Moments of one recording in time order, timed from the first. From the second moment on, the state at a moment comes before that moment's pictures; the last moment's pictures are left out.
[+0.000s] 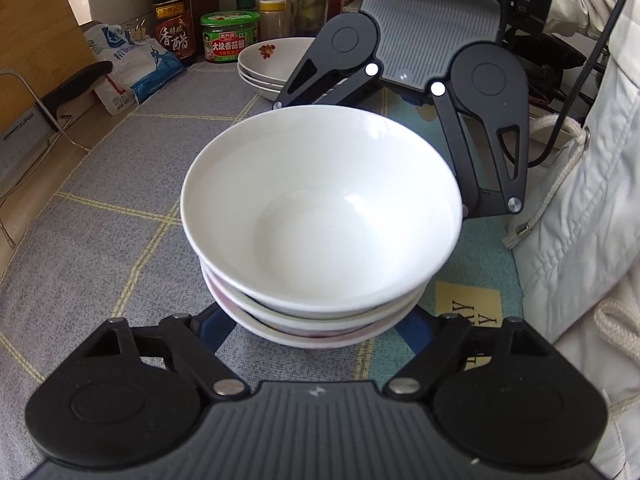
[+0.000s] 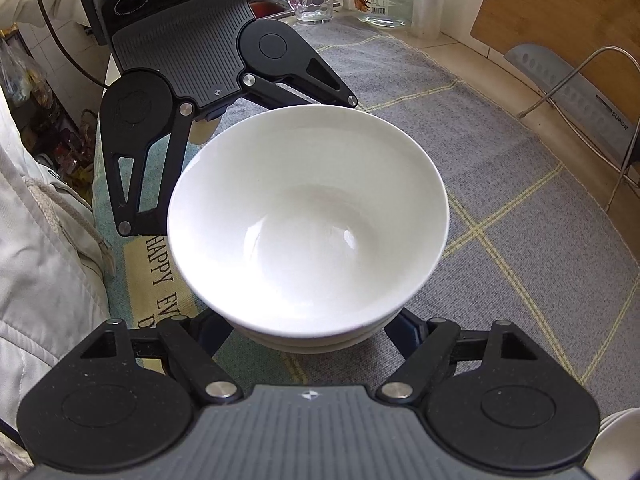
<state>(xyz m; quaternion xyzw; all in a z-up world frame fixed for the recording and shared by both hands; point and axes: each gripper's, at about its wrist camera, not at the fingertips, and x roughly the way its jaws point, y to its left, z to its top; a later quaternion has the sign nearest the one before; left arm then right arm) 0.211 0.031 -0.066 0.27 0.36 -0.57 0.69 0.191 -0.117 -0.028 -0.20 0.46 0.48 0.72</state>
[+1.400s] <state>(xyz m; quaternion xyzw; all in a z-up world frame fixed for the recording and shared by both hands) 0.209 -0.067 -0.027 0.28 0.34 -0.54 0.72 0.185 -0.227 0.020 -0.23 0.41 0.48 0.74</state>
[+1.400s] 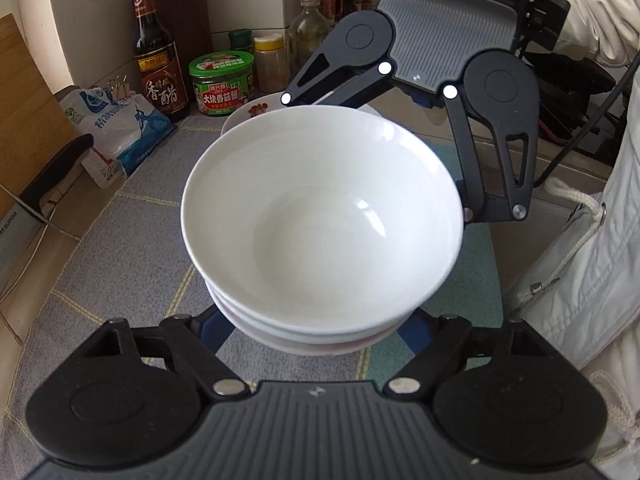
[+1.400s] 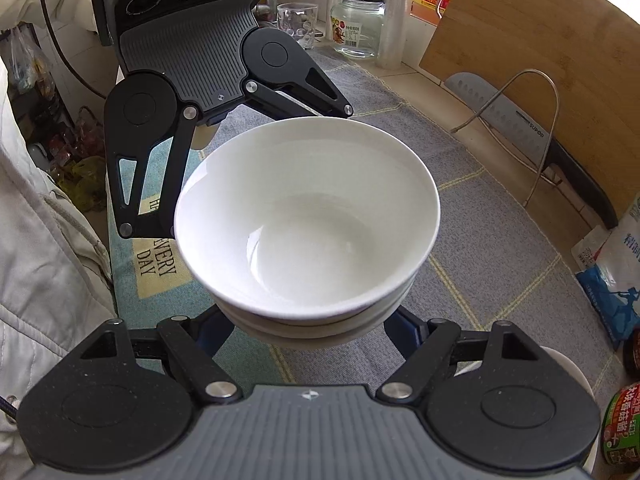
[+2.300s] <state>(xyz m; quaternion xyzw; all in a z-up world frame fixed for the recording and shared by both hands) 0.264 -0.227 -0.052 0.31 0.32 -0.58 0.69 0.224 -0.385 -0.001 -0.21 0.42 0.41 0.78</state>
